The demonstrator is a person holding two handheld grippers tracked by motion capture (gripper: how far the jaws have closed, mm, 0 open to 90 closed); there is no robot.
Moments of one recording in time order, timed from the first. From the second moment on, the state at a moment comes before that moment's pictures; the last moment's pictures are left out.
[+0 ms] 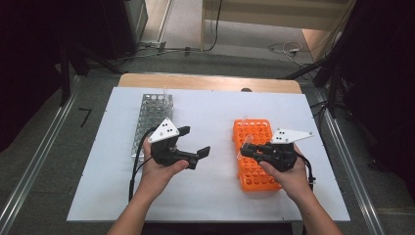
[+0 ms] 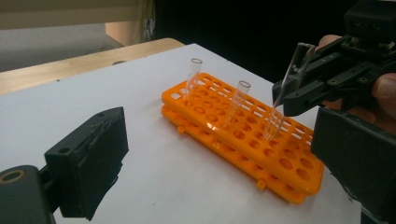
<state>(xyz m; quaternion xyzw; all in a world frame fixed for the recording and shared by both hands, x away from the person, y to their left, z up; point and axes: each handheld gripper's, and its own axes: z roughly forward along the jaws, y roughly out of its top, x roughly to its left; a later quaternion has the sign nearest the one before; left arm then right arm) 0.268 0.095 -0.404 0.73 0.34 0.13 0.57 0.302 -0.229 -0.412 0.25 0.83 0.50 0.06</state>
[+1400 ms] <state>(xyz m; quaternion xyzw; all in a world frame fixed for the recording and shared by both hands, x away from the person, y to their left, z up) 0.252 0.047 -0.406 0.77 0.28 0.10 0.57 0.278 -0.177 -0.421 0.20 0.85 0.48 0.03</state>
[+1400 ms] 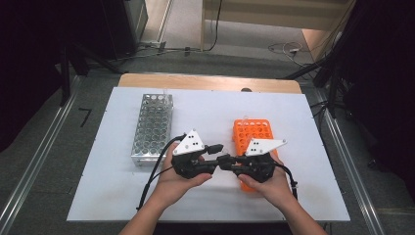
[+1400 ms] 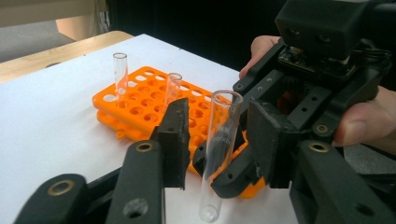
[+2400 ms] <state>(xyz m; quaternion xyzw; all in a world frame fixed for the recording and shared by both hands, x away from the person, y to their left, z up) 0.249 0.049 -0.404 0.76 0.26 0.11 0.58 0.273 -0.173 -0.420 0.18 0.86 0.48 0.03</state>
